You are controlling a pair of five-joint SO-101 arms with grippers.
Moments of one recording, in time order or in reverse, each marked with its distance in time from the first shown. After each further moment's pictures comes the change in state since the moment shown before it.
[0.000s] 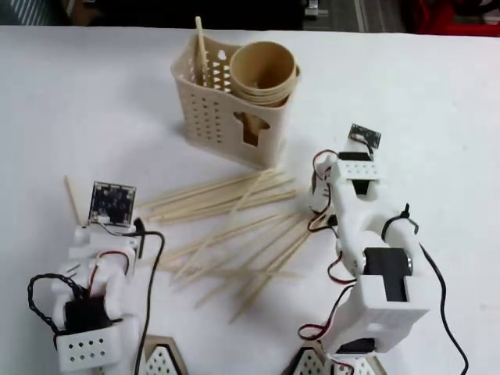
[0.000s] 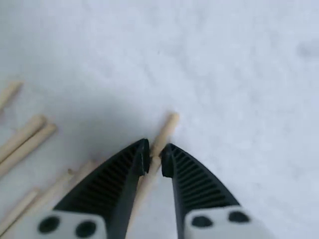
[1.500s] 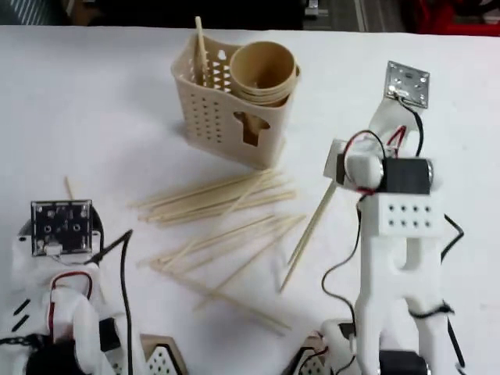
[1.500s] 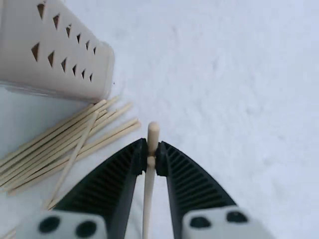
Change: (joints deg) left arm -9.9 -0.9 -34.6 18.9 -3.3; right arm 1.6 -42.5 -10.9 20.6 9.1
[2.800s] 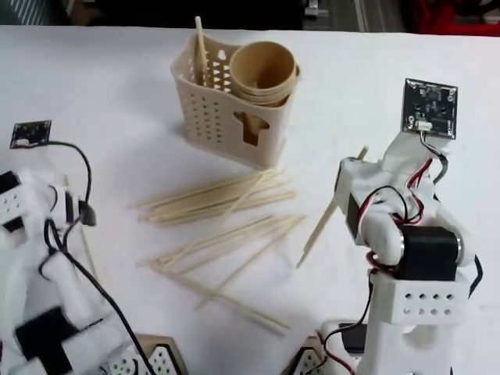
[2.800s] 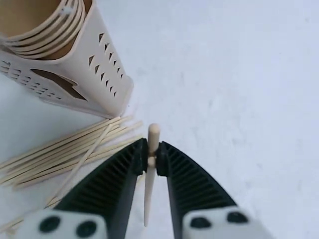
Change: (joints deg) left arm -10.5 83.3 -20.6 -7.6 1.5; right arm 0.0 -18.8 1.3 3.7 6.7
